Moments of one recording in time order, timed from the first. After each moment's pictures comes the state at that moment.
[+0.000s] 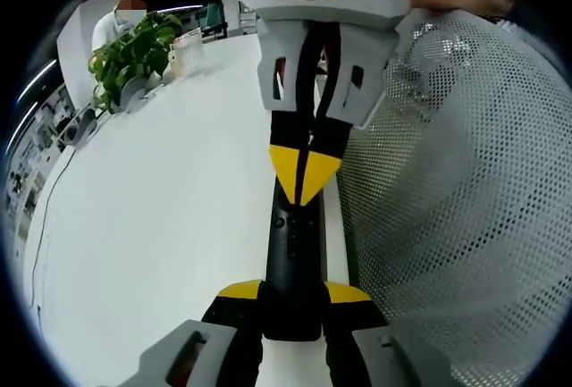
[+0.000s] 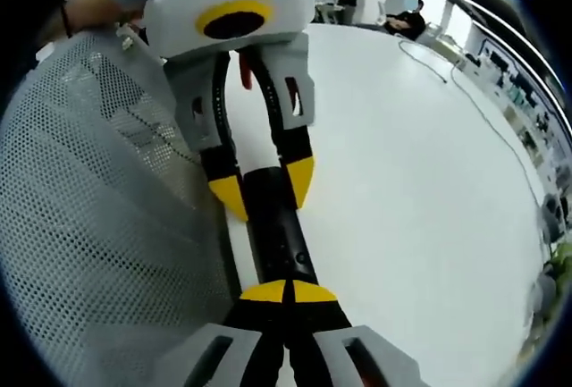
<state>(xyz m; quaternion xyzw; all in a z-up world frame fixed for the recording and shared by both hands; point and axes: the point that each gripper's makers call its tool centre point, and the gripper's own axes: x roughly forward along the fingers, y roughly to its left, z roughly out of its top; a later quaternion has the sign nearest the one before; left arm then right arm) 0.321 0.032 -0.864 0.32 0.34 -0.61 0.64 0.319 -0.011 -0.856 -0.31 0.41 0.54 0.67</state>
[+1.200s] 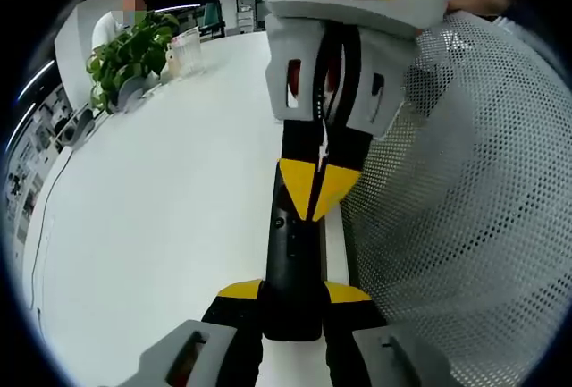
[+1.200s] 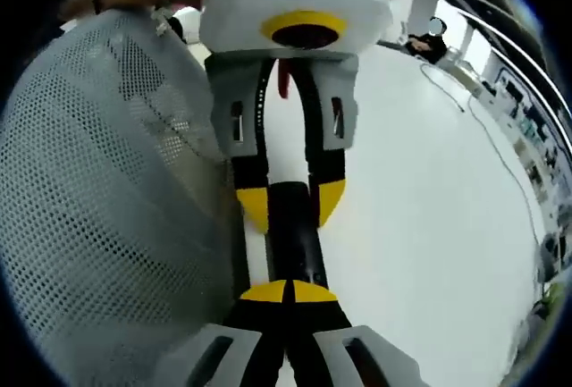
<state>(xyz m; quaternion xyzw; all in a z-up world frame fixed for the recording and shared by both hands) 0.320 0.033 -0.864 0.32 0.34 -0.62 0.64 0.307 0.005 -0.854 -0.39 0.33 0.59 0.62</state>
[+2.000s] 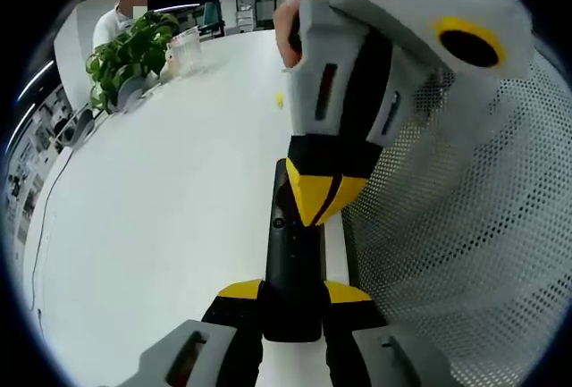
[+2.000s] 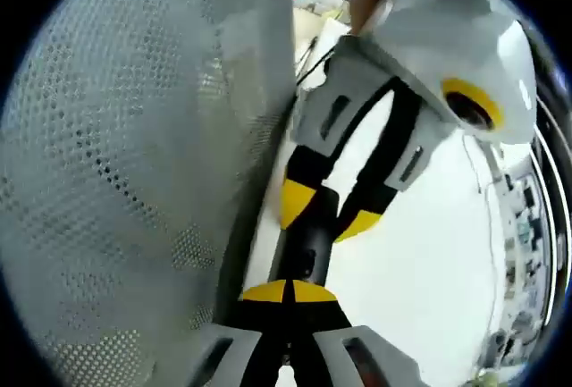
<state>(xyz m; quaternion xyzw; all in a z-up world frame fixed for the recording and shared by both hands) 0.321 0.032 -0.864 0.32 0.34 -0.62 0.64 0.307 0.008 -0.855 -0.42 0.31 0.60 0.61</state>
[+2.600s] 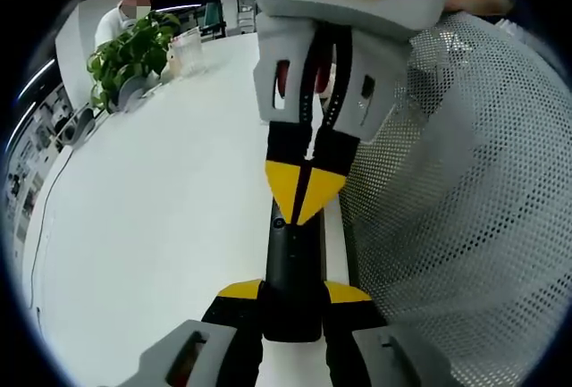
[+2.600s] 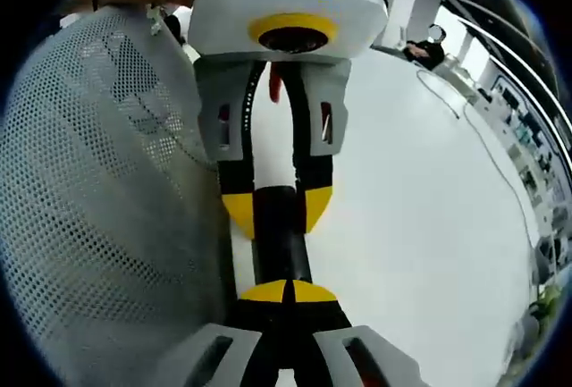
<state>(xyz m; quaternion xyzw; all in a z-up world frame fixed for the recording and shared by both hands) 0.321 0.033 -0.864 0.32 0.34 -0.62 0.64 0.319 0.008 -0.853 -0.36 0.35 0.56 0.66</state>
